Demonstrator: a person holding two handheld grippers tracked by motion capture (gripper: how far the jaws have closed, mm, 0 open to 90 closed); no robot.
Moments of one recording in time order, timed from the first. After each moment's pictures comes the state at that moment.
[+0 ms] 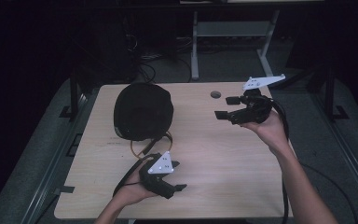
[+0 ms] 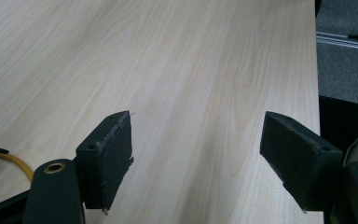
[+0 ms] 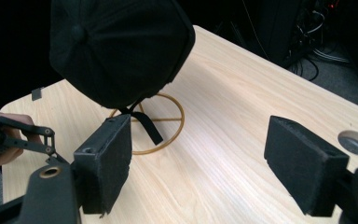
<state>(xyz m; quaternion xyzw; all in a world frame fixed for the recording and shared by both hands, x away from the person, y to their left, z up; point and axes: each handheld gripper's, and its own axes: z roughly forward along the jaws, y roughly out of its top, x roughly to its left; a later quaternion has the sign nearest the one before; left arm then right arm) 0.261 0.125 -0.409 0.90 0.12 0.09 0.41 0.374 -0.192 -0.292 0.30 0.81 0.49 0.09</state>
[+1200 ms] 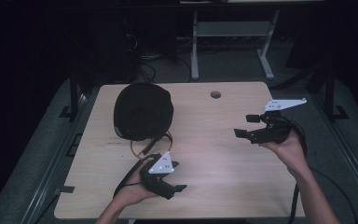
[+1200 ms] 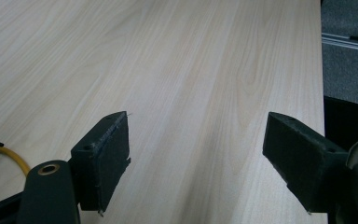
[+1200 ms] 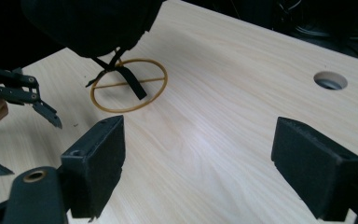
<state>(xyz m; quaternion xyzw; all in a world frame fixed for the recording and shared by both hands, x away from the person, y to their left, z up) 0.262 0.124 -0.415 0.90 0.13 0.09 0.41 0.340 -0.244 -0.336 0.35 0.80 0.48 0.10</state>
